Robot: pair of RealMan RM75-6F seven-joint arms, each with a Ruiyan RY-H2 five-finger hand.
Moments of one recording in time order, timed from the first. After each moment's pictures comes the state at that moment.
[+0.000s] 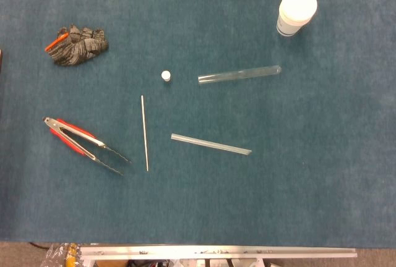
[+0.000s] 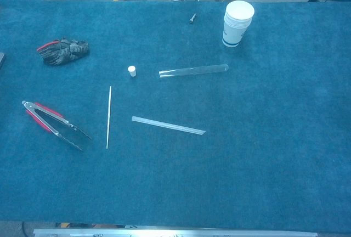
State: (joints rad) left arm -0.08 -1.07 -0.03 -1.65 1.53 1.53 0.13; right arm 0.11 -1.11 0.03 -1.66 -1.57 1.44 -0.08
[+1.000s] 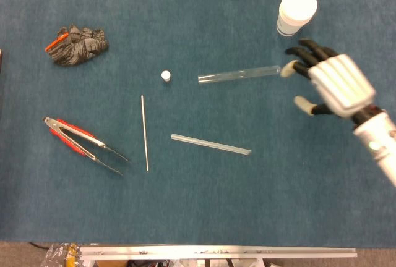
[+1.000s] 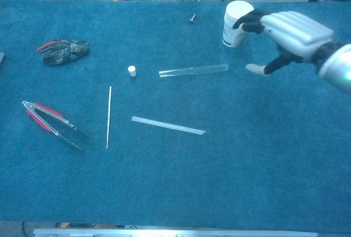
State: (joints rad) left arm -0.08 -1.03 -0.04 -1.66 1.55 1.54 0.11; right arm 0.54 -1.33 0.18 -1.75 -1.35 0.96 -0.28
